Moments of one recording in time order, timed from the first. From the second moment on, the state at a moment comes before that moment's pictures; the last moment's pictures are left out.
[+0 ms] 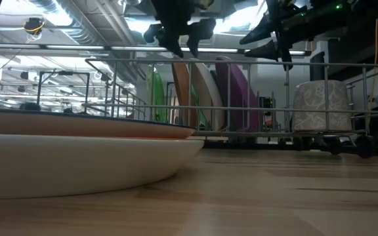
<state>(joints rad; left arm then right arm) 0.14 1.76 1.55 -0.50 -0.94 -0.49 -0.25 1.03 0.61 0.26 0.20 0.54</state>
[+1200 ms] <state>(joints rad) -0.04 1.76 1.55 -0.60 -0.83 -0.52 -0.25 1.03 0.61 0.26 0.20 0.54</state>
